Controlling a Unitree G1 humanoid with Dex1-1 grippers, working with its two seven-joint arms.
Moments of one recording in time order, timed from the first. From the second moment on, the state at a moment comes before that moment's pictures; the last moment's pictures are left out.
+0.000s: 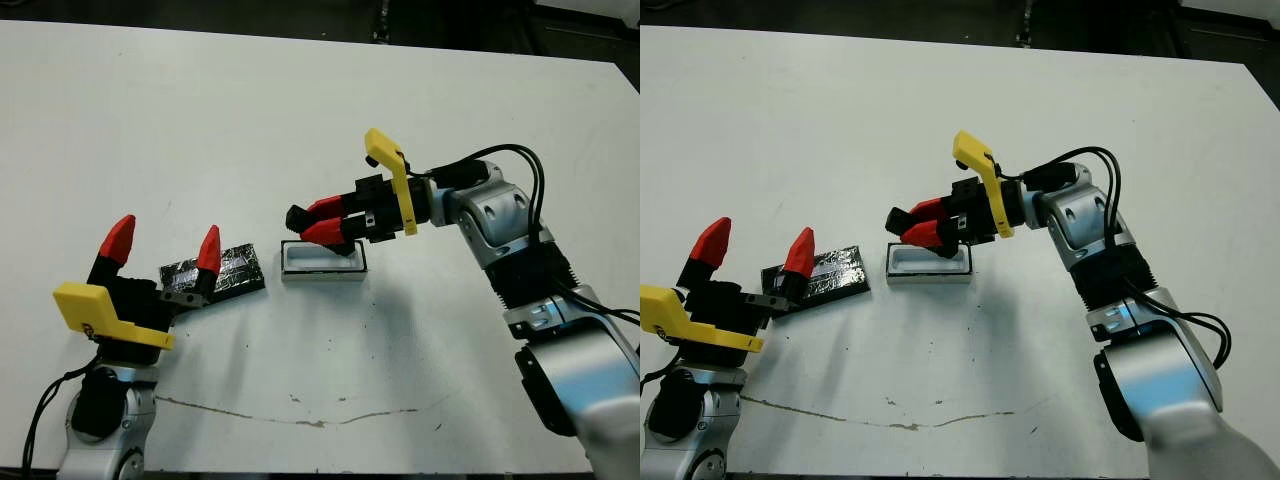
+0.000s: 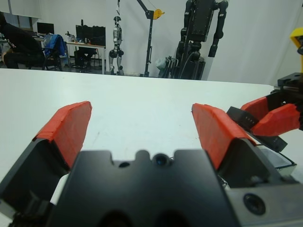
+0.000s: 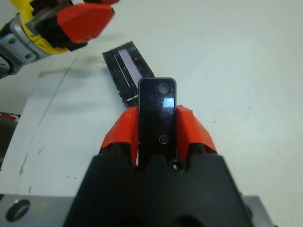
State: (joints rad) left arm 0.25 0.16 0.06 -0.48 -0.24 -0.04 -0.15; right arm -0.90 -0.34 0.33 0.52 0.20 0.43 1.33
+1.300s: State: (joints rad) left arm 0.25 0.16 0.06 -0.47 -0.24 -0.05 -0.15; right arm -0.91 -0.31 0.34 0.68 0.12 0.24 1.39
